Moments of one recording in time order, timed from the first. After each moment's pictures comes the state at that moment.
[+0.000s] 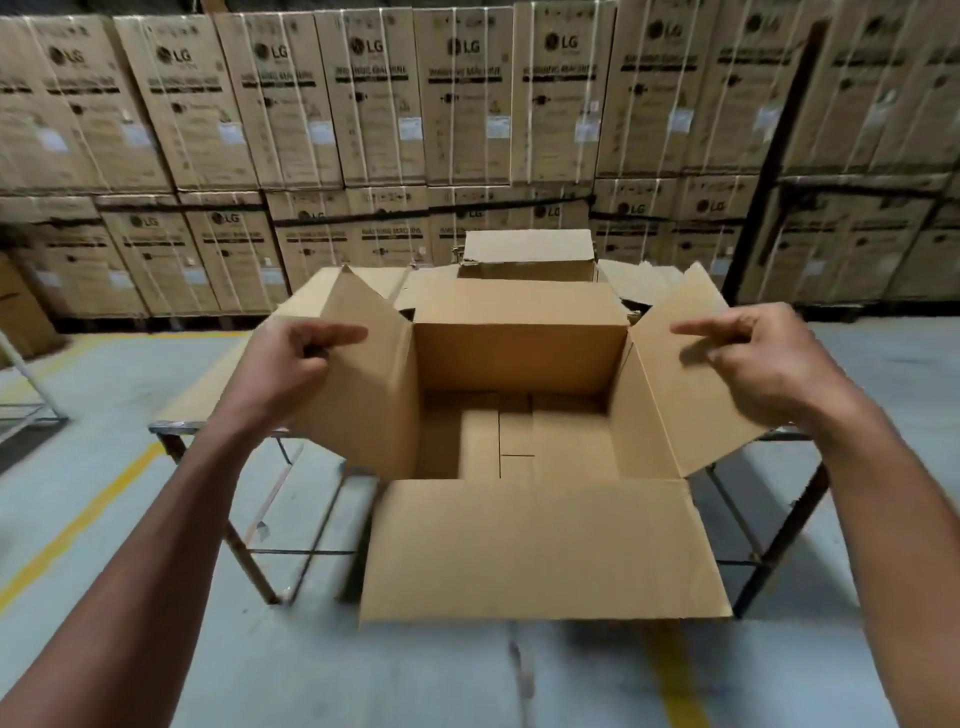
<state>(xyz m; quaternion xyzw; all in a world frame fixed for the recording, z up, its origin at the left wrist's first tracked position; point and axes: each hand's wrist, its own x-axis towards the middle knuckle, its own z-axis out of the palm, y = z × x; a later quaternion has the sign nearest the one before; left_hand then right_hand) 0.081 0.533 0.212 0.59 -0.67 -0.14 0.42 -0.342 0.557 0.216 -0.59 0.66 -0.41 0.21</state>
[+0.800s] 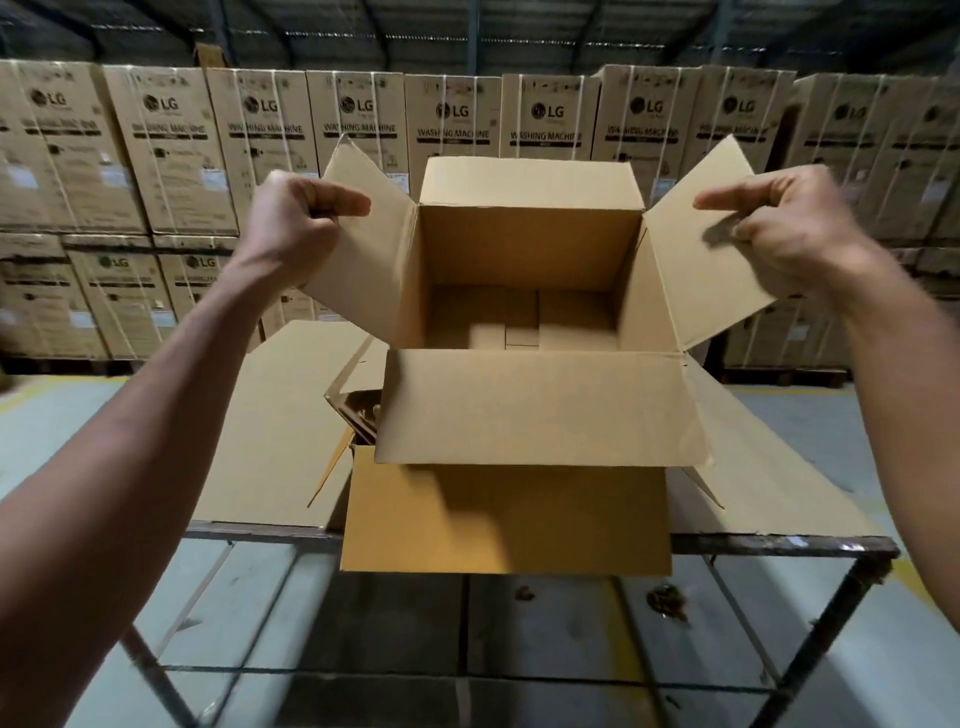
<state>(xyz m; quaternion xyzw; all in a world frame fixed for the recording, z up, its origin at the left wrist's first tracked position) 0.007 0.295 0.335 0.52 -0.66 -0.07 0.54 -0.418 0.332 0.352 -0.60 0.60 -0.52 0.10</state>
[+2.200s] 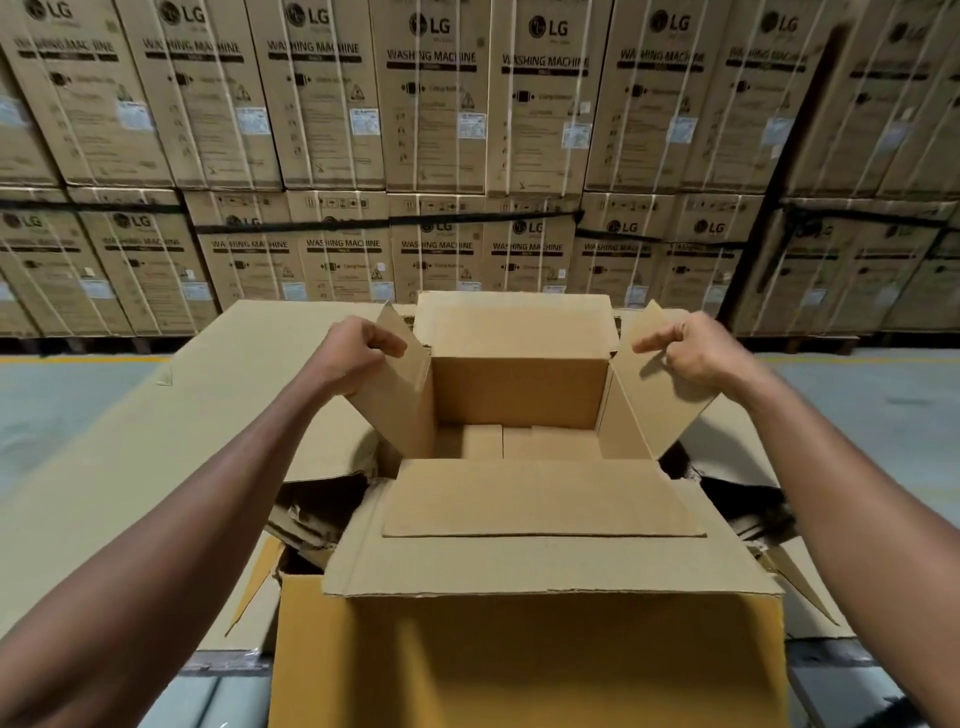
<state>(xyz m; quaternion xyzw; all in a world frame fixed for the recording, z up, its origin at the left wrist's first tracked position) -0.023 -0.071 0.167 0.59 -0.71 -0.22 0.32 -0.431 -0.026 0.187 -0.58 0.74 -0.30 0.18</state>
